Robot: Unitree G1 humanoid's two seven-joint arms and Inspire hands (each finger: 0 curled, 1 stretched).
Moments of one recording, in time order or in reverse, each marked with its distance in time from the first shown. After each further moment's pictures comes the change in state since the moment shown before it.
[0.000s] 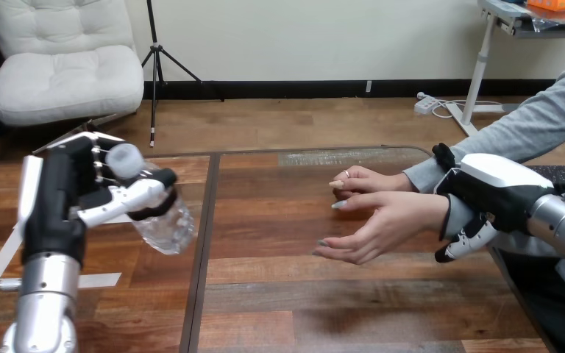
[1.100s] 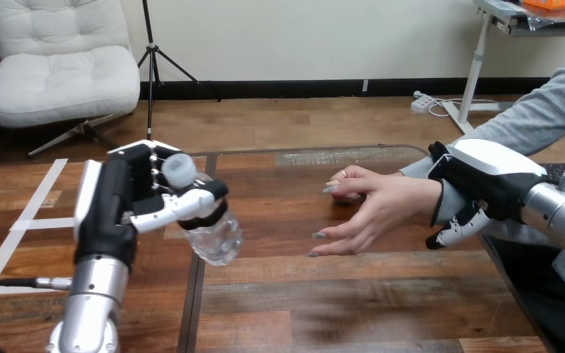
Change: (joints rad) left arm -0.003 -0.074 -0.098 0.000 0.011 0.001 -0.028; right arm 0.000 0.001 -0.003 -0.073 0.021 0.021 0.003
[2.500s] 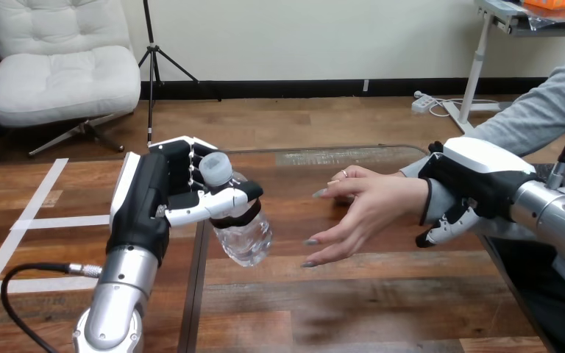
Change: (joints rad) left arm -0.037 -0.034 -0.055 0.000 0.019 0.024 -0.030; right arm 0.000 0.025 0.000 -0.026 0.000 0.026 0.011
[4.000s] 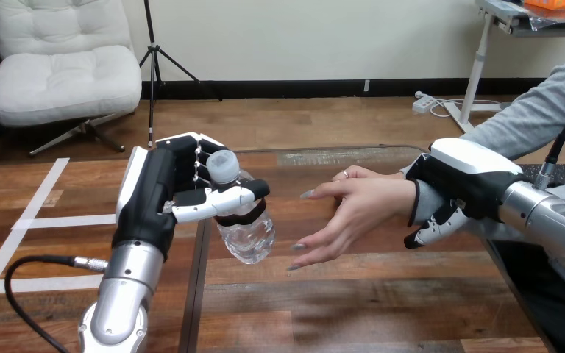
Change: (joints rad) left arm -0.018 -0.003 -0.013 0.003 0.041 0.000 0.006; right arm -0.004 0.028 0.000 -0.001 -0.001 -0.012 0.003
